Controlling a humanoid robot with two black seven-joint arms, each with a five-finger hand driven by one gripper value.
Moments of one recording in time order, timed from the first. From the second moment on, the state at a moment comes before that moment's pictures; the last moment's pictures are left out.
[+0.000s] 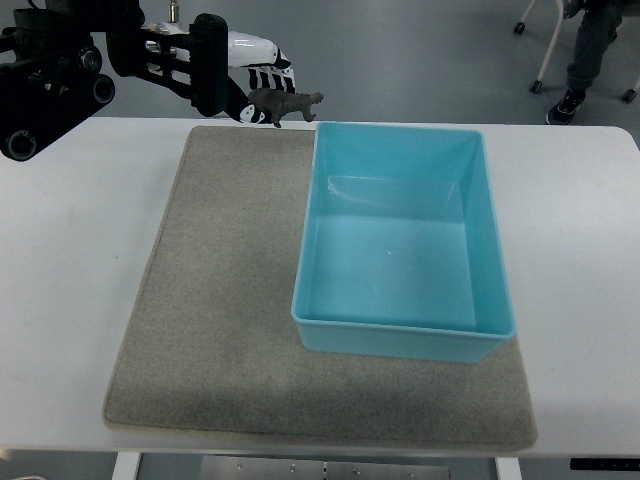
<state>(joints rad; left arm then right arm) -1.34 0.48 -0.29 -0.88 1.51 -0.35 -0.28 0.03 0.00 -0.01 0.11 -0.05 0.19 0.07</state>
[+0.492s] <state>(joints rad) -1.33 0.42 -0.30 -1.03 1.51 -0.29 -0.29 0.03 0.00 -0.01 0.11 -0.05 0.19 0.07</state>
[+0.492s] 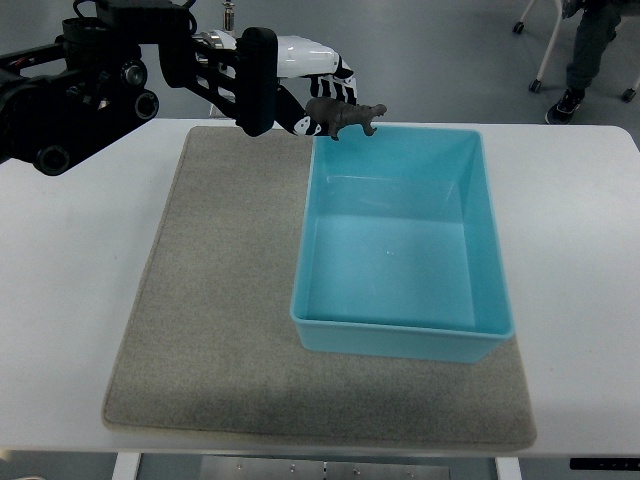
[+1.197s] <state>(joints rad) -1.30 0.35 -0.30 -1.07 1.51 -0.29 -0.29 0.03 0.00 -0.01 0.11 -0.05 0.19 0.07</state>
